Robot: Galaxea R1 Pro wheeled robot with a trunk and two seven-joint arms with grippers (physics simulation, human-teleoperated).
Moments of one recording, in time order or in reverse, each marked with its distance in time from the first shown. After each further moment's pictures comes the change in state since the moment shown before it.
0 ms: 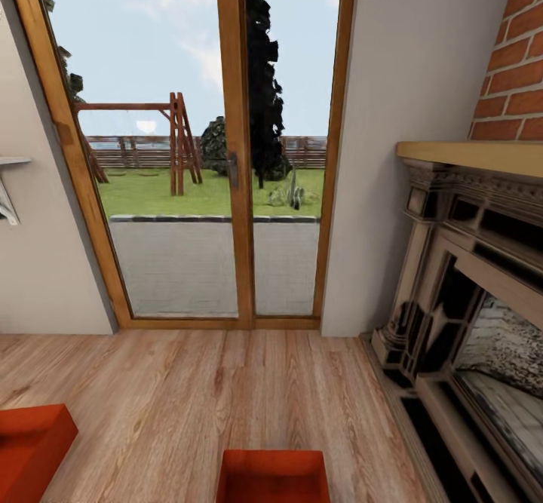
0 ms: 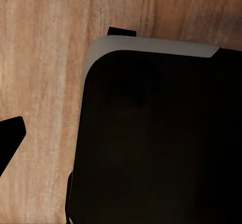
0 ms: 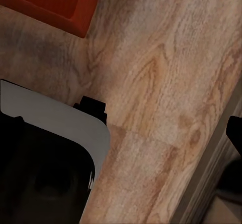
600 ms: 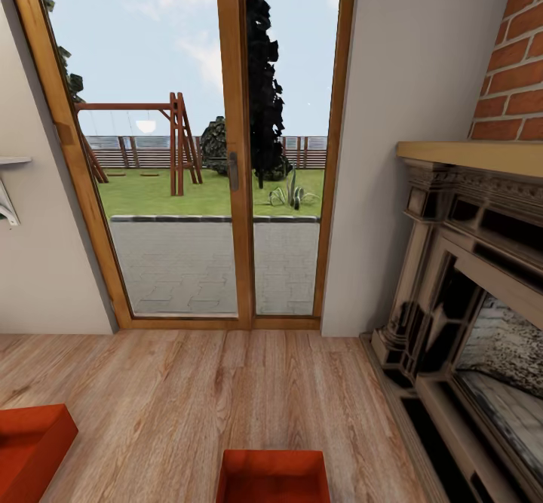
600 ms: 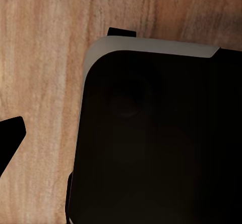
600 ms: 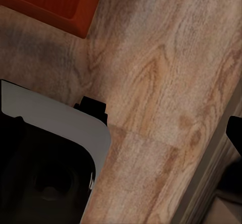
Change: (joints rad) left arm 0.000 0.000 0.000 0.000 0.000 0.000 0.000; right arm 0.000 0.001 0.000 0.000 0.002 -0.001 0.000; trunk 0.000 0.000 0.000
